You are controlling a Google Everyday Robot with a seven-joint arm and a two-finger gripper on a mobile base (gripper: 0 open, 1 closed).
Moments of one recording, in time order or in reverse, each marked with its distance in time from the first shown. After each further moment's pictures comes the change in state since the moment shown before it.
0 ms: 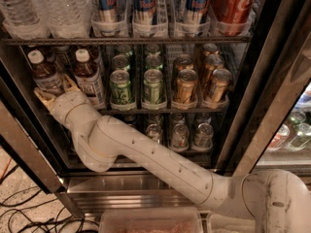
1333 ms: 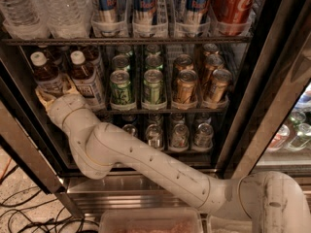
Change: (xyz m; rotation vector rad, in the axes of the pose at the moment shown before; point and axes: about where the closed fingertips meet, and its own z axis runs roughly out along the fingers) arm -0.012 0.009 -0.011 0.026 -0.043 0.018
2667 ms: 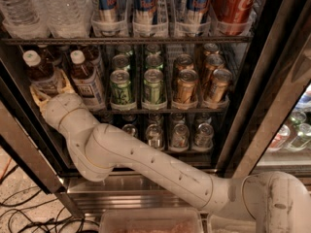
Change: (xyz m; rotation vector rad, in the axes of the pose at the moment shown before) arm -0.025 0.010 -0.009 -0.032 -0.059 -0.052
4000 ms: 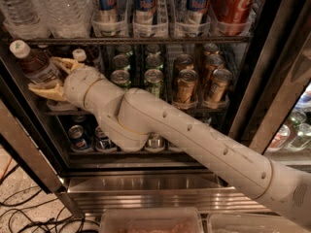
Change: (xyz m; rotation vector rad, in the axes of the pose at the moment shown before) arm -0.064 -0.041 -0.018 -0.171 -0.027 -0.194
